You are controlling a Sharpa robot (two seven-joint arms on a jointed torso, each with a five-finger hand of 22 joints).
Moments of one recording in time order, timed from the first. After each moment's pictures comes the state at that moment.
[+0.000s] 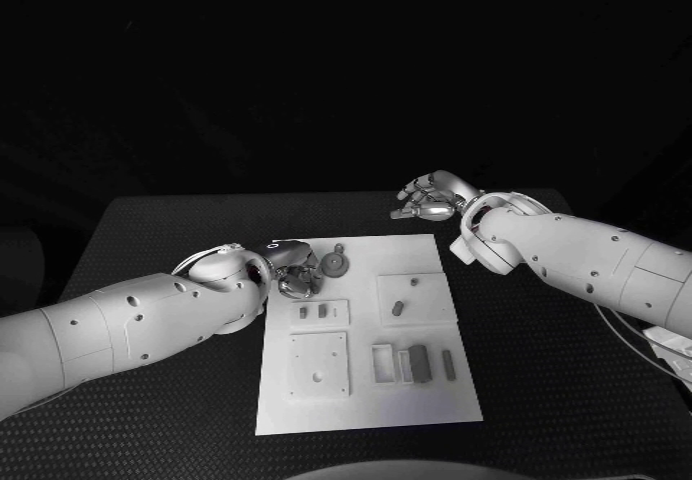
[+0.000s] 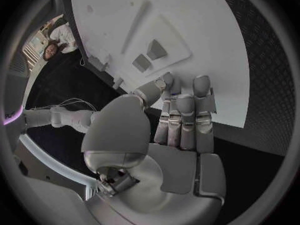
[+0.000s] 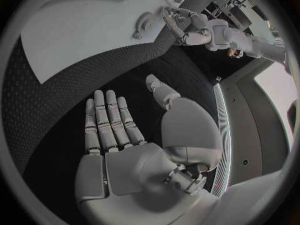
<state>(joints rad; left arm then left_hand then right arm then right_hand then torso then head) 1.21 -0.60 -0.19 1.27 -1.40 -0.21 -0.09 1.20 -0.07 0.64 -0.29 0.05 1.04 0.13 0.24 0.56 1.33 0.04 0.07 0.34 1.17 -0.07 1.32 0.57 0.02 1.28 -0.17 0.43 1.31 1.19 -0.67 0.01 1.14 -0.97 -0.33 0.05 1.02 -0.18 0.52 -0.18 0.05 0.67 0.18 0.30 0.42 0.75 0.19 0.63 0.14 0.72 0.19 0.50 0.52 0.15 0.45 0.21 0.28 1.22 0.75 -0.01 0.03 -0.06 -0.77</state>
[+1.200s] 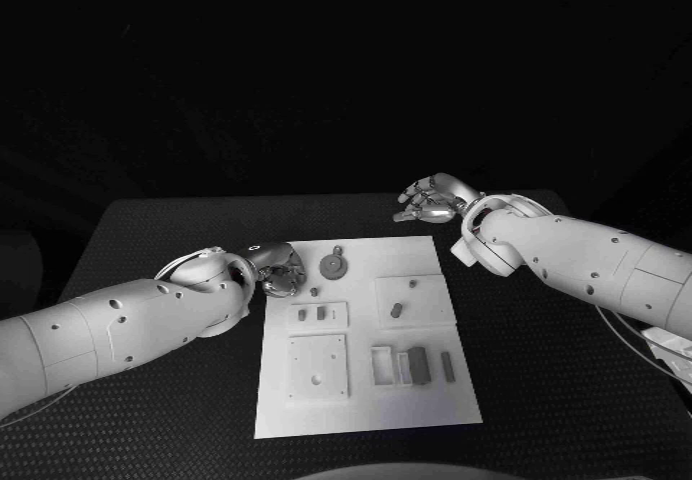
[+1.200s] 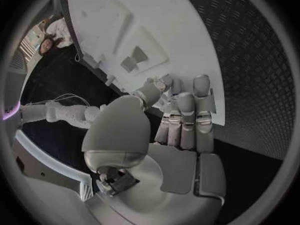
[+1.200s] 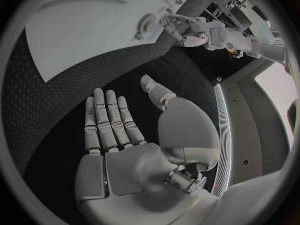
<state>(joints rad) 1.21 -0.64 -0.19 1.24 -1.35 -0.23 -0.08 1.20 -0.09 0.63 -0.29 0.06 0.94 0.14 0.21 0.53 1.29 0.05 0.07 0.35 1.14 -0.06 1.31 0.57 0.02 1.25 -0.16 0.41 1.31 1.19 -0.68 0.01 1.13 -0.97 -0.32 0.06 1.07 -0.13 0.54 -0.22 0.05 0.68 0.18 0.31 0.42 0.75 0.19 0.63 0.13 0.76 0.18 0.51 0.52 0.15 0.50 0.21 0.28 1.22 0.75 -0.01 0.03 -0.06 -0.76</state>
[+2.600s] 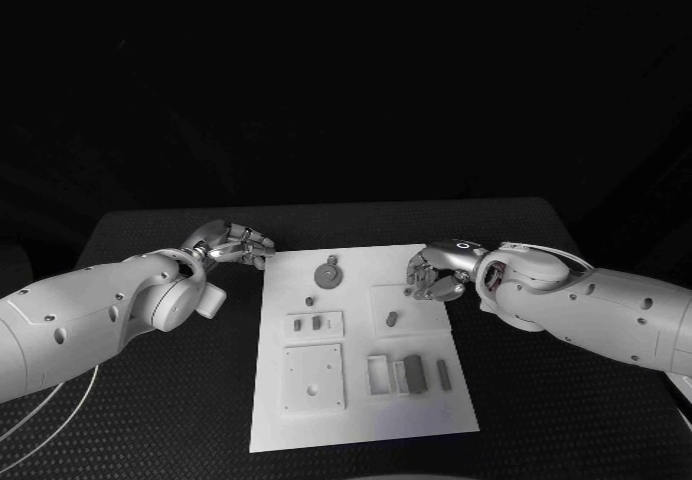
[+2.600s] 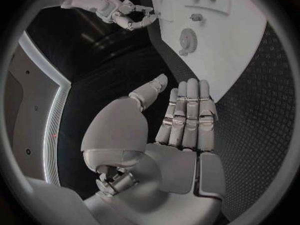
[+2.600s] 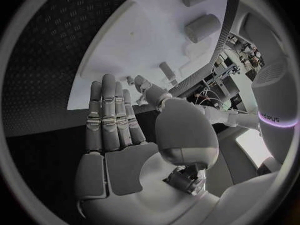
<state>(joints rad) 1.23 -0.76 -0.15 1.23 -0.42 -0.25 0.15 1.12 -0.10 0.57 -0.28 0.06 0.91 0.17 0.25 0.55 1.18 0.12 0.07 0.33 0.95 0.06 0.75 0.38 0.02 1.00 -0.04 0.07 1.06 1.11 -0.87 -0.04 1.38 -1.60 -0.20 0.05 1.10 -0.10 0.60 -0.29 0.05 0.86 0.16 0.38 0.45 1.13 0.10 0.33 0.07 1.21 -0.01 0.60 0.70 0.24 0.96 0.14 0.39 1.25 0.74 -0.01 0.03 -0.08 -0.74</state>
